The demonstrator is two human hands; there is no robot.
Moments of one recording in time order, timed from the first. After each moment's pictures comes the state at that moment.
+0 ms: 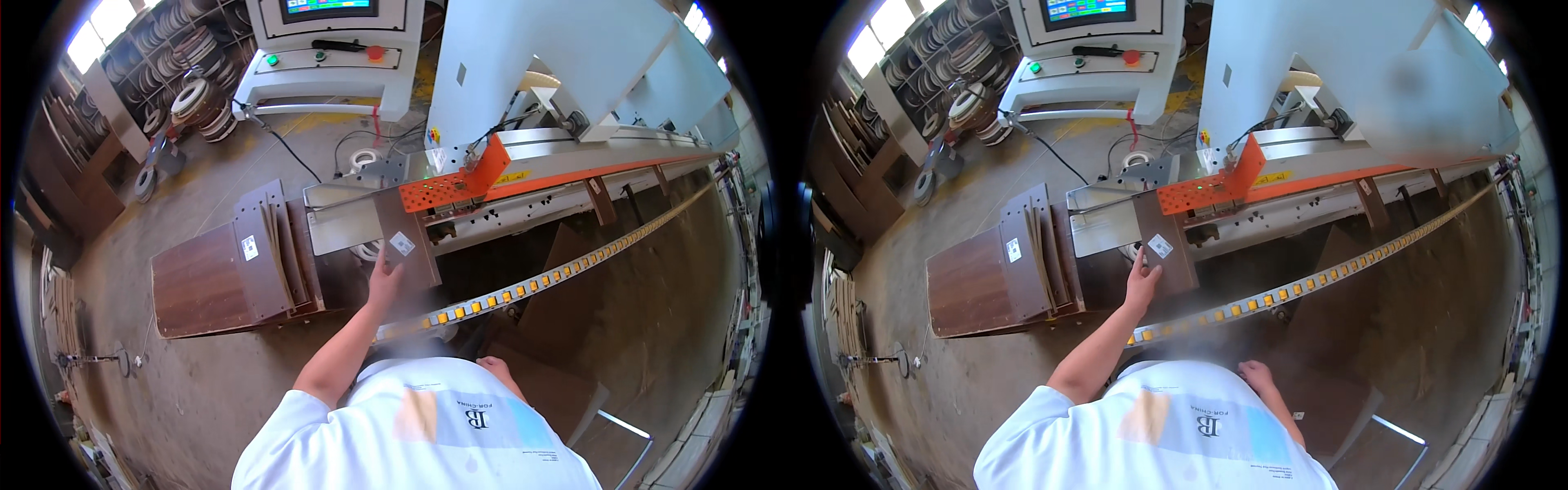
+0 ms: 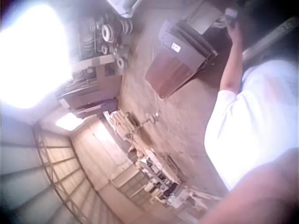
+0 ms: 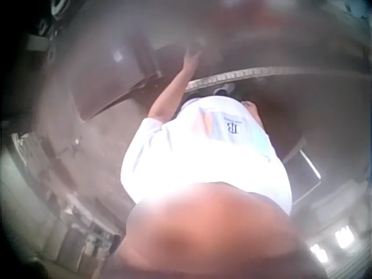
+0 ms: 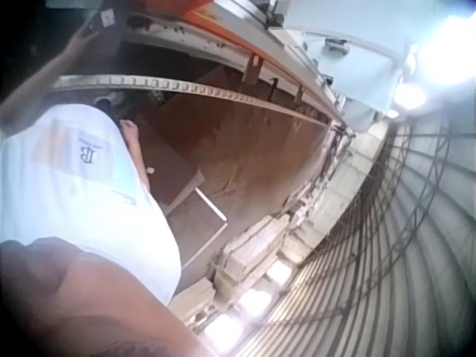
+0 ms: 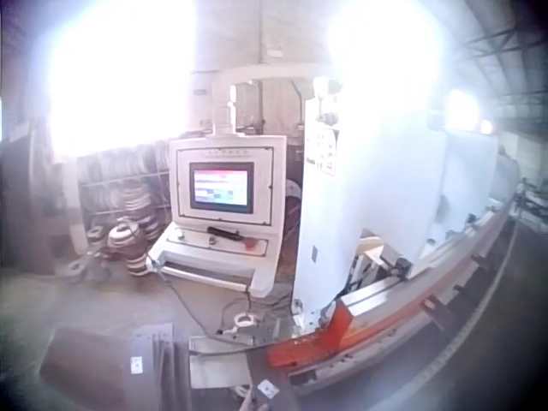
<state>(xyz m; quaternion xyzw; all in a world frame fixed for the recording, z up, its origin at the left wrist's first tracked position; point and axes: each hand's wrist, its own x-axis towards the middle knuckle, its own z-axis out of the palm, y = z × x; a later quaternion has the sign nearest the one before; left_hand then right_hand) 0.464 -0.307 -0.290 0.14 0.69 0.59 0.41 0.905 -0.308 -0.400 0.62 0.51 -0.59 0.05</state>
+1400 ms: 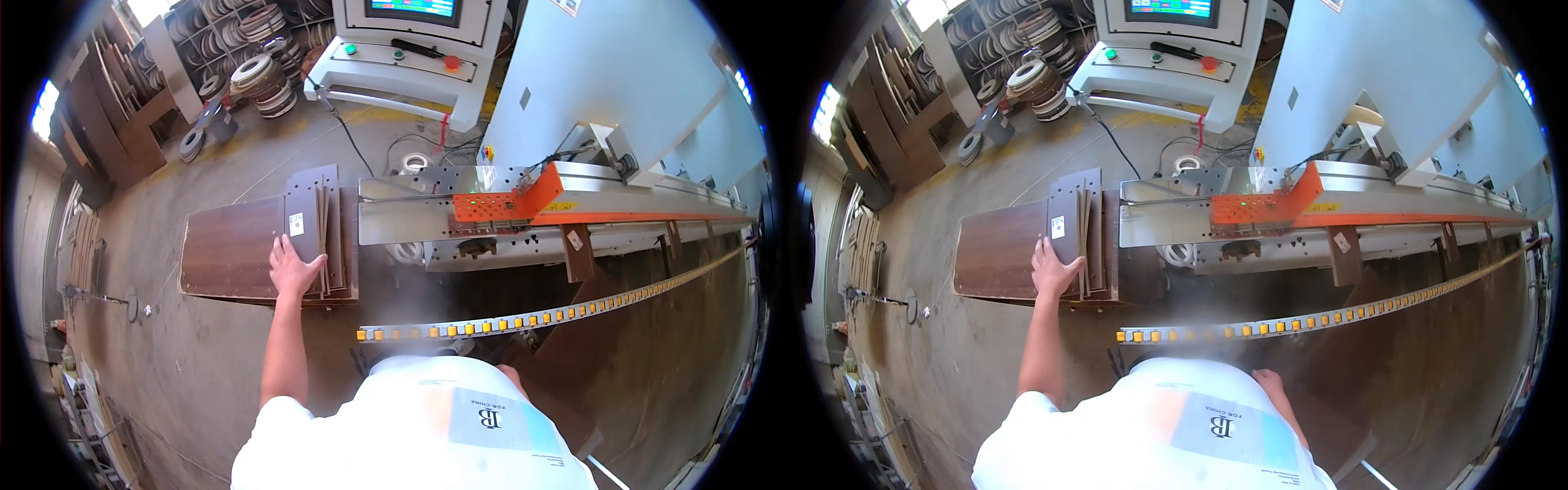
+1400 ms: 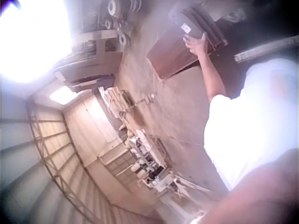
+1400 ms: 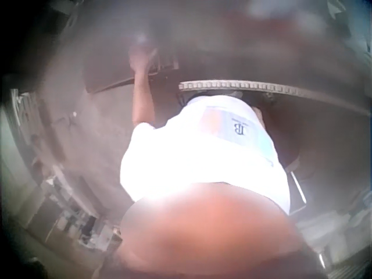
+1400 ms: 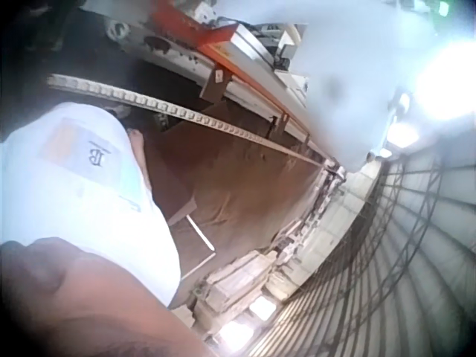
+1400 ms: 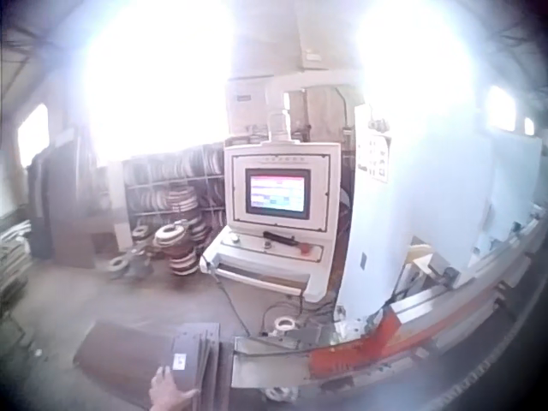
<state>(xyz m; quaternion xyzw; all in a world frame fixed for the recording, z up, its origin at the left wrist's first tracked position) 0.292 -0.482 -0.167 0.16 0.99 0.06 -0.02 0.887 -0.268 -0.412 0.54 0.62 -0.57 0.06</state>
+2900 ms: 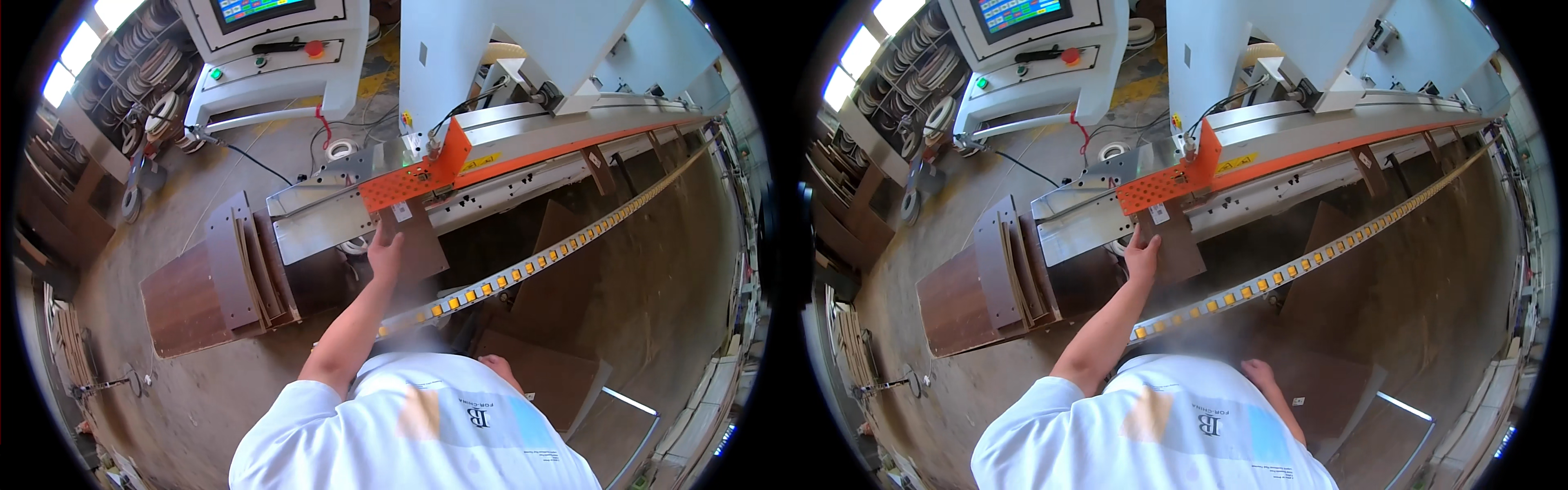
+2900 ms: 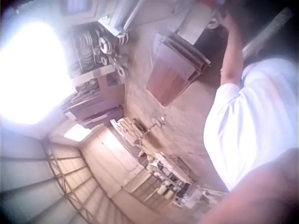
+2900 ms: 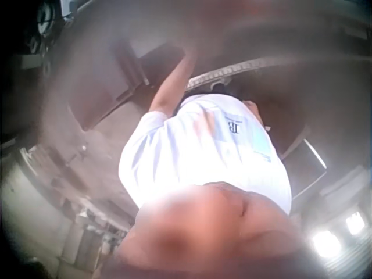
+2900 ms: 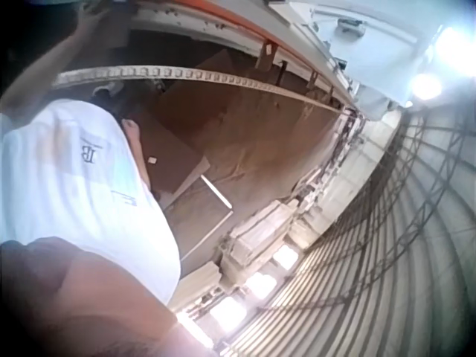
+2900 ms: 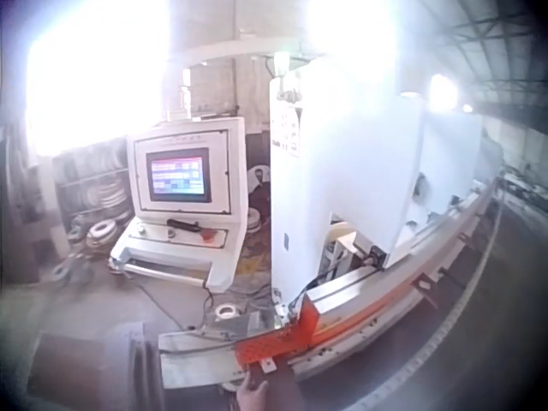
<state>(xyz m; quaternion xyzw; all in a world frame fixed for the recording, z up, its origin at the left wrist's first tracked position) 0.487 -0.197 -0.350 0.15 0.68 0.65 0.29 0.979 -0.310 -0.445 0.63 0.50 -0.59 0.05</state>
